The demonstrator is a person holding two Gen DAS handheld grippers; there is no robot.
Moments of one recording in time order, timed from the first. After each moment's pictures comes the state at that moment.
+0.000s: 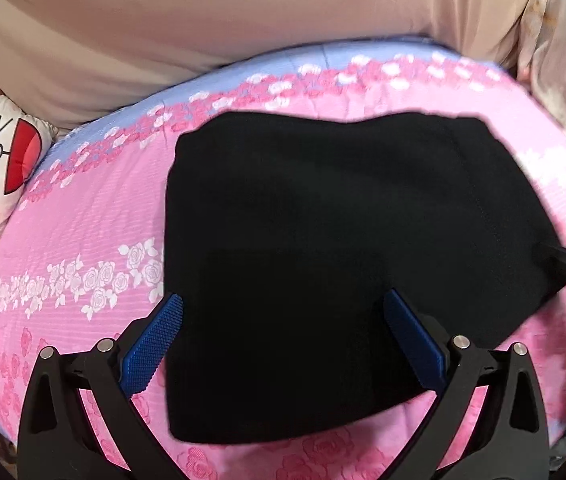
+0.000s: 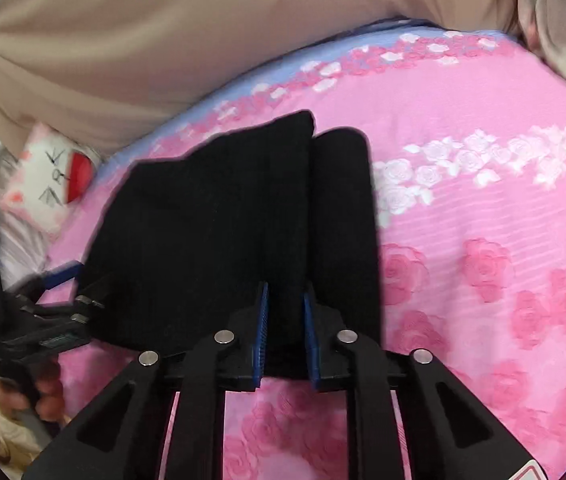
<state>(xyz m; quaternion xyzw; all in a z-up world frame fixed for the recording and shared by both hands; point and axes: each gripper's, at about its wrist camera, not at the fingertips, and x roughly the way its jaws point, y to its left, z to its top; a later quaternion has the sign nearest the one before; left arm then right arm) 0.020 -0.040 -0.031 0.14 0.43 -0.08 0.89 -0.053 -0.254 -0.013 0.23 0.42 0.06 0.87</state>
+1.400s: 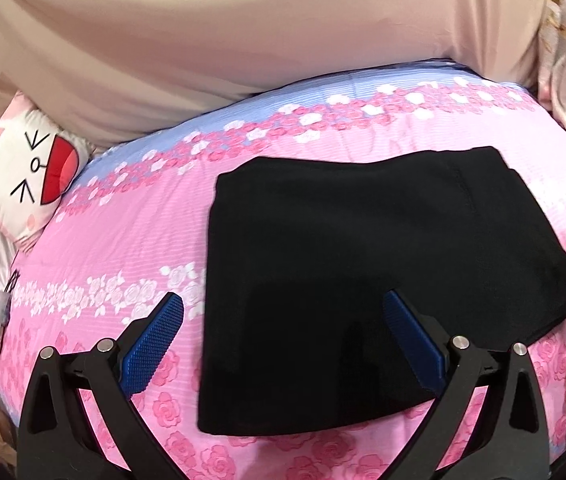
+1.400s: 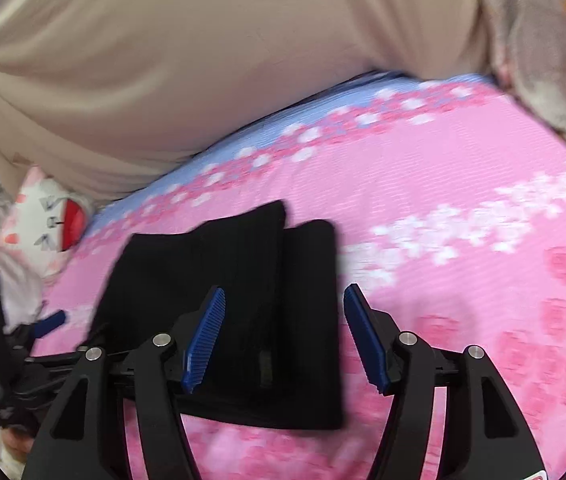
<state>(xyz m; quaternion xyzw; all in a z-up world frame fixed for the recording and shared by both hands) 0.013 -0.042 0.004 0.14 0.40 -0.02 0.91 -0.037 -0.263 0.024 0.21 0.38 0.04 0.90</state>
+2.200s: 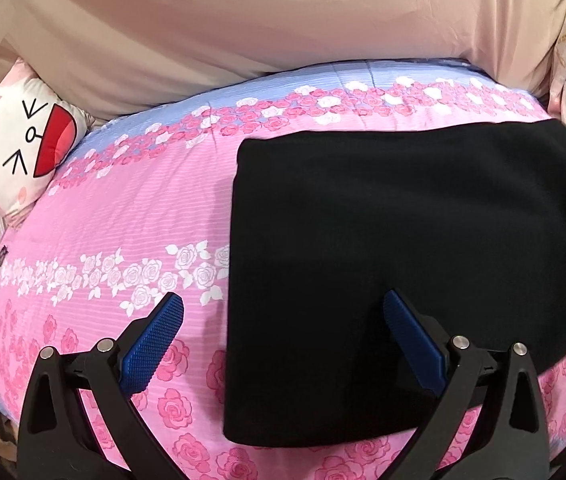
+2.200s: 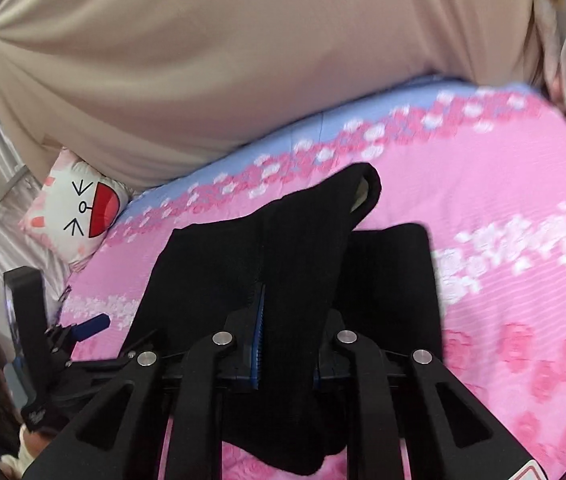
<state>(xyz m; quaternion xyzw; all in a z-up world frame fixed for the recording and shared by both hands) 0.021 -0.012 -0.006 0.10 0.42 -0.04 0.90 -0.031 -0.215 0.032 0.18 0.37 0.05 0.91</state>
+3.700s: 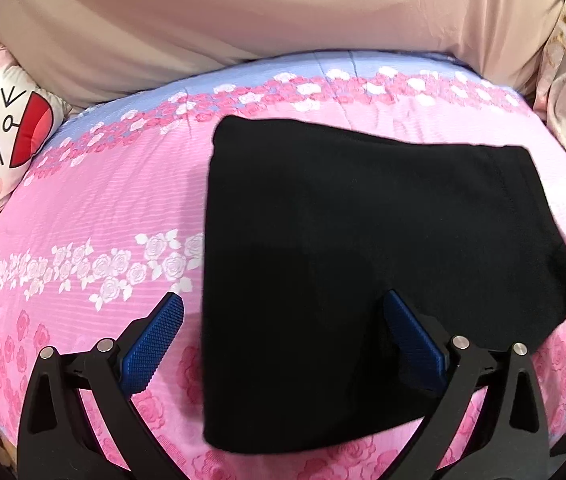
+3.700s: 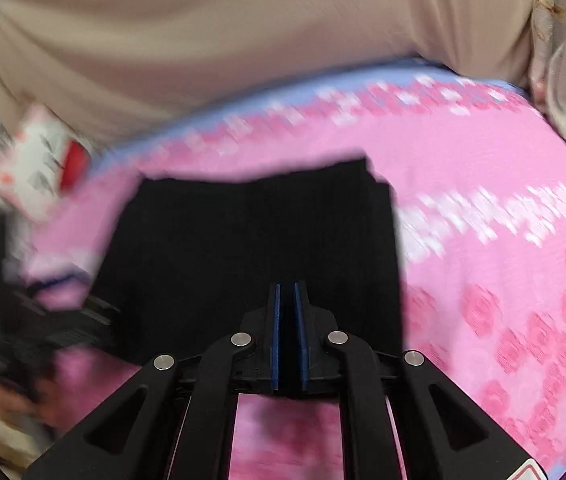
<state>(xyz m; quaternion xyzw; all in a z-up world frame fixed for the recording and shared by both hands) 0.023 -0.013 -0.011 0.09 0.43 -0.07 0.89 -0.042 -0.215 0.000 0.13 0.44 0.01 0.89</state>
